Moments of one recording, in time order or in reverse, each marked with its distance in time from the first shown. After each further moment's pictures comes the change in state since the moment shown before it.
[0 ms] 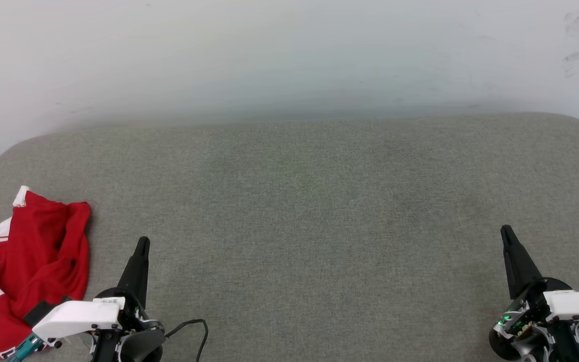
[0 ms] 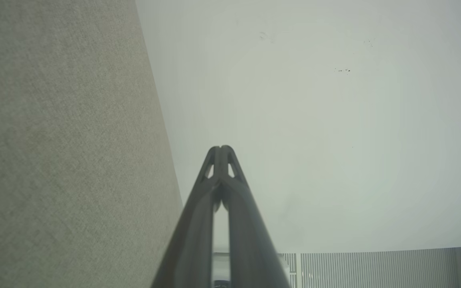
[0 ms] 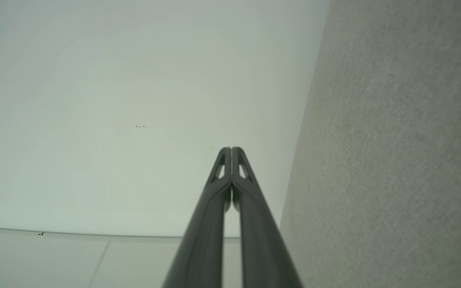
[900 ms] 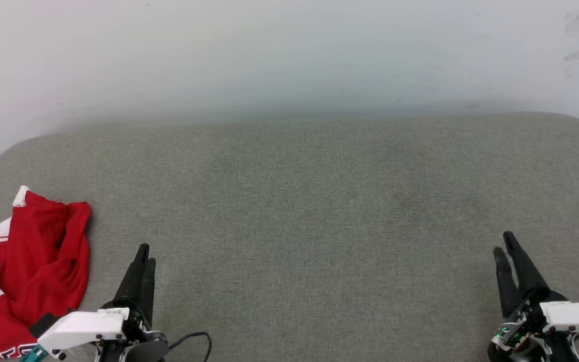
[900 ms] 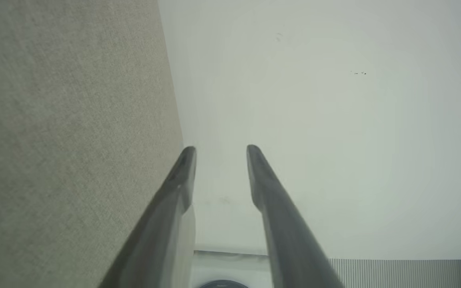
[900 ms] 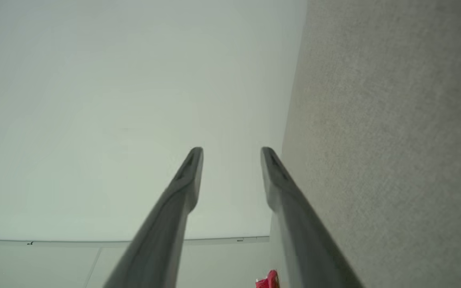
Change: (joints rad) left arm 0.023 -0.003 -0.006 0.021 0.000 0.001 -0.002; right arm 0.023 0.002 0.002 0.020 0.000 0.000 -0.003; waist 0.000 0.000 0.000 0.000
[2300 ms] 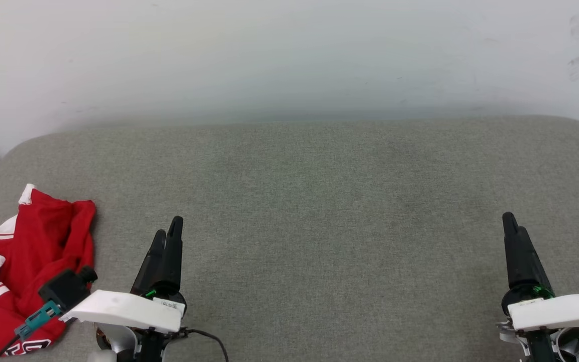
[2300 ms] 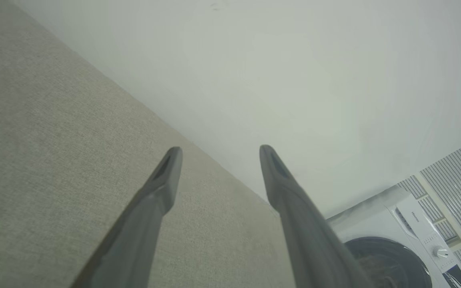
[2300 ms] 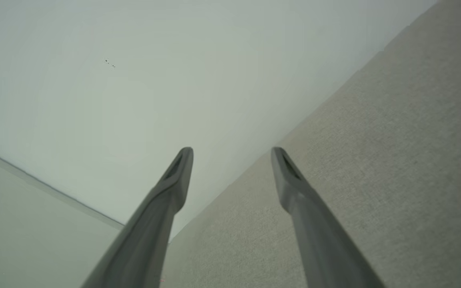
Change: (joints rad) left arm 0.017 0.034 -0.151 -0.175 0.605 0.000 -0.177; right arm 0.047 0.000 0.047 -0.184 -0.655 0.000 -0.175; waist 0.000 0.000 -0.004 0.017
